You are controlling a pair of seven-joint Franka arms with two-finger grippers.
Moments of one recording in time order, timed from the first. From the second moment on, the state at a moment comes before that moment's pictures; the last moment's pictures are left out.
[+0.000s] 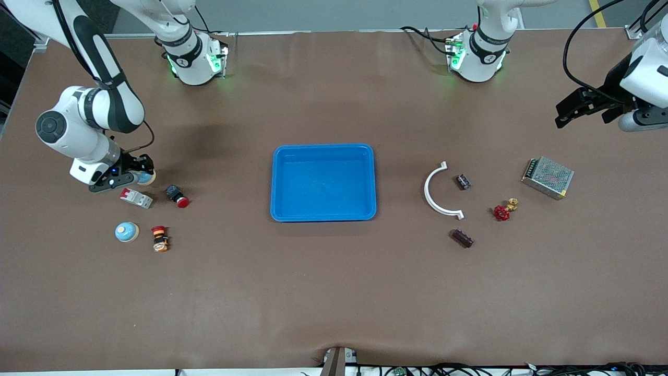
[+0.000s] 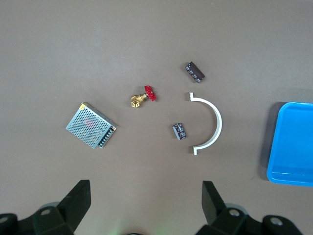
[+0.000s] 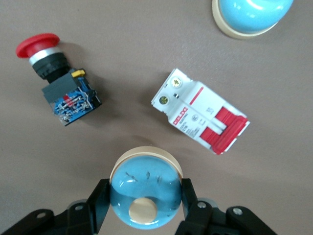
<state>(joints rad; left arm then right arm) 0.04 -0.10 -0.13 -1.66 0.00 1.55 -0.18 -0.18 0.16 -0.03 -2.46 -0.06 2.55 -0.45</state>
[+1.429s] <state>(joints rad) 0.06 -0.08 -0.12 -1.64 0.00 1.56 -0.18 -0.18 0.25 -0.03 -2.48 -0.06 2.68 -0.45</state>
